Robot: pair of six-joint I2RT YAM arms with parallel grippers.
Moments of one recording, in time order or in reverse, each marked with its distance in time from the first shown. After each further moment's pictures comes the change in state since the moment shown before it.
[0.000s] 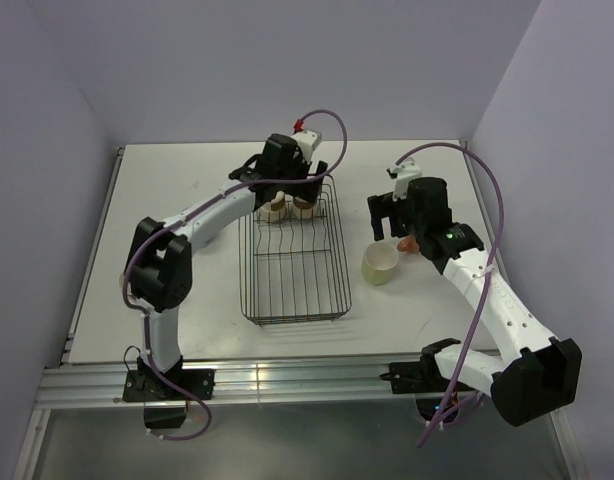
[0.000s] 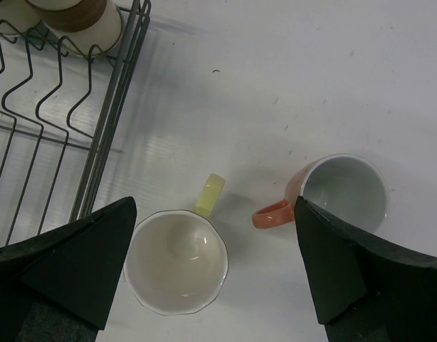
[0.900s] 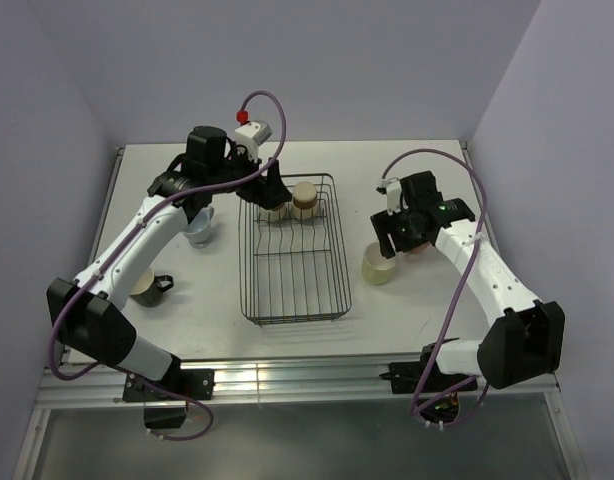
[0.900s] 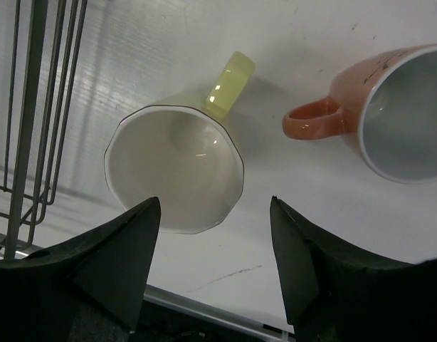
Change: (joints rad) left arm 0.166 -0.493 -0.210 -0.188 0.464 -0.024; right arm -0.054 0.199 0.178 -0.459 -0.139 -0.126
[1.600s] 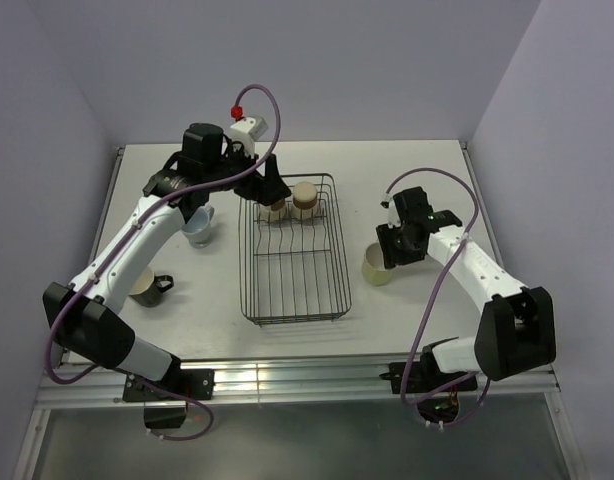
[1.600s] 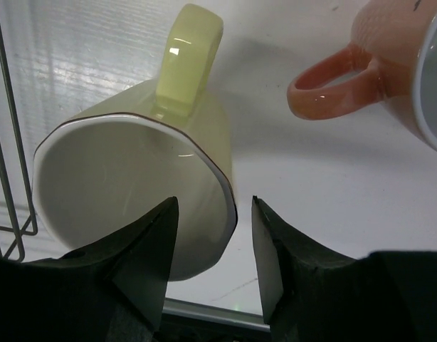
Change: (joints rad) left arm 0.001 -0.016 0.028 -0.026 -0.027 -0.056; right arm 0.000 0.043 -0.159 0.088 0.070 0.174
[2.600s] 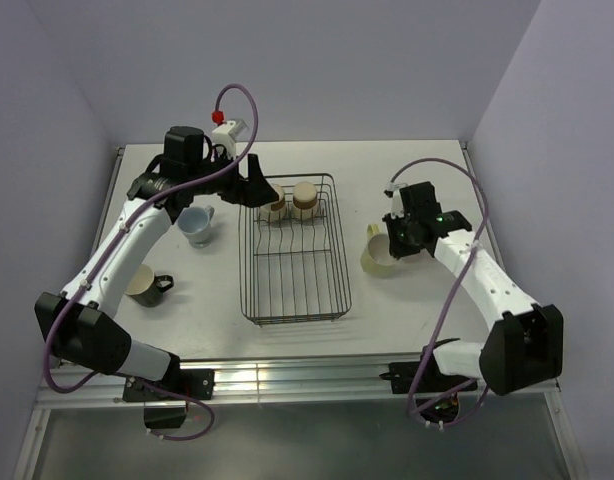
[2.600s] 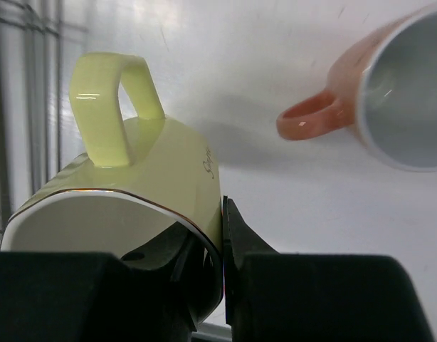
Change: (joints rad) left arm 0.097 -0.043 -0.047 -0.055 0.130 -0.066; right arm -0.001 -0.058 0.010 0.055 -0.013 0.011
